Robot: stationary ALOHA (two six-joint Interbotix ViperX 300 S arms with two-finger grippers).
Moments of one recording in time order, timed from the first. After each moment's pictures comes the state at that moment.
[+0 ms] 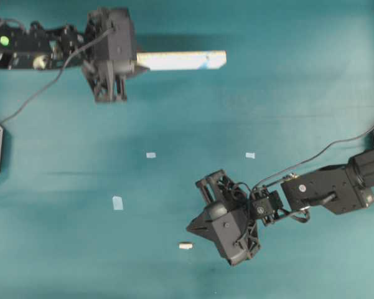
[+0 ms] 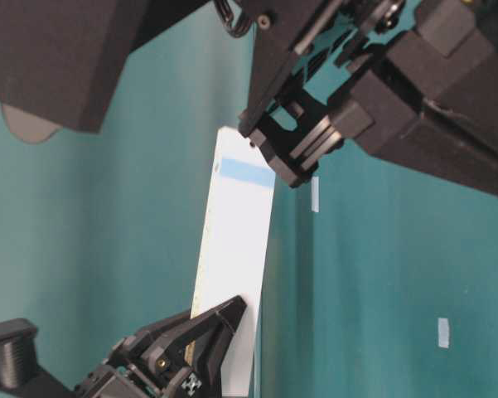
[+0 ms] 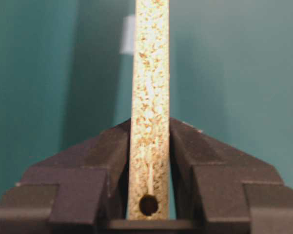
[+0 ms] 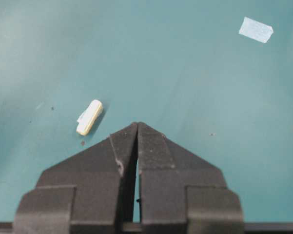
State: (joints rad) left arm 0.35 -0.11 0.75 -0.06 0.10 0.44; right arm 0.29 0.22 0.61 -0.11 -0.27 0.04
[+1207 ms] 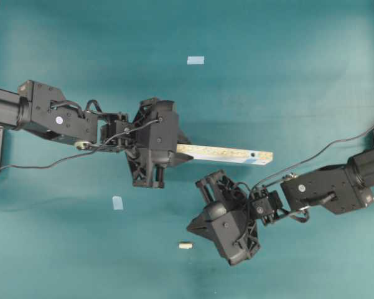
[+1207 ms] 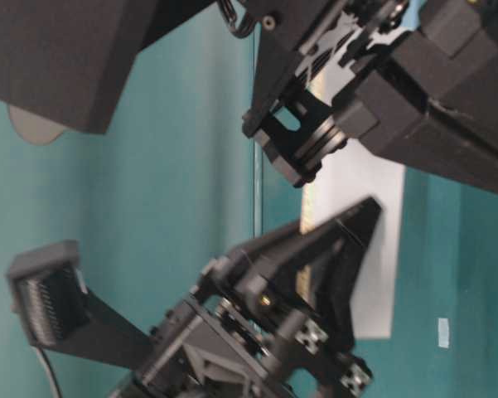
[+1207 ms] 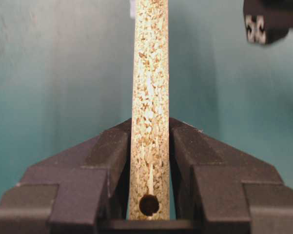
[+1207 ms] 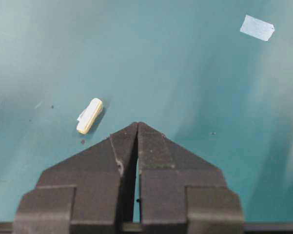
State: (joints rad) left arm -0.02 0.14 0.66 -0.06 -0.12 0.15; right arm 0.29 0.22 0.61 -0.11 -0.27 0.04
